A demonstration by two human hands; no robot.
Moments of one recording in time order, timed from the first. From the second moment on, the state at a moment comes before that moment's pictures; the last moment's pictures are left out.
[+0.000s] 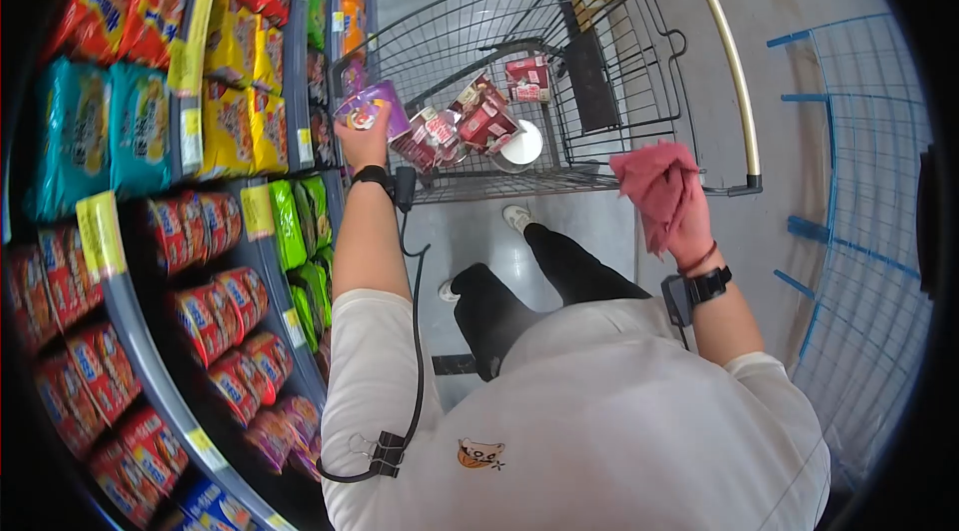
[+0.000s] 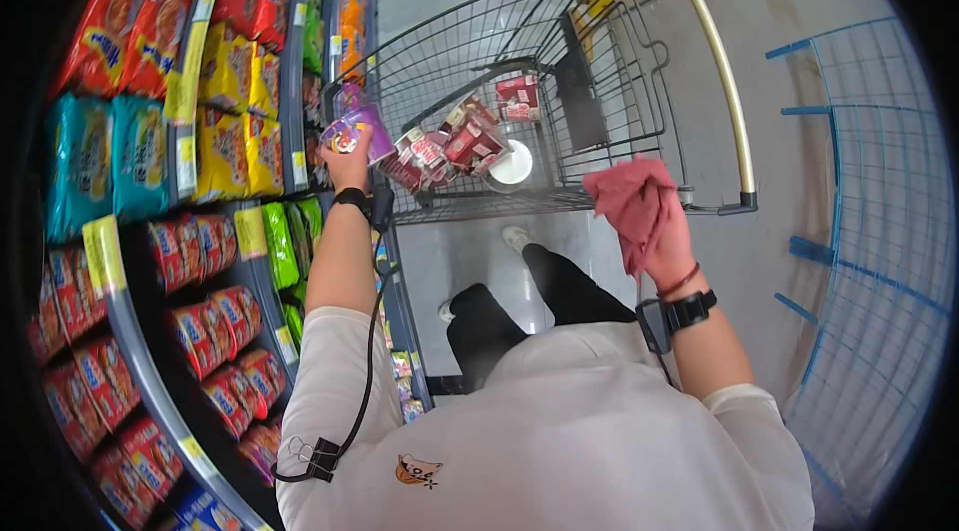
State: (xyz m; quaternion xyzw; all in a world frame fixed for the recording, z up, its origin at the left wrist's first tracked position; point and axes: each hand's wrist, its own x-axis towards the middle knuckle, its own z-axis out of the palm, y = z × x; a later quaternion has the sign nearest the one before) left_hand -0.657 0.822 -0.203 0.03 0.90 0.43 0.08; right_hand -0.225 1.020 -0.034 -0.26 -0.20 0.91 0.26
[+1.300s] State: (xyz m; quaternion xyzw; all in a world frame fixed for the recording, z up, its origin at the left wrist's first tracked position) left_hand -0.411 0.639 0.111 -0.02 0.46 0.89 0.06; right_hand -0.417 0.851 0.086 0.01 -0.40 0.88 -0.26
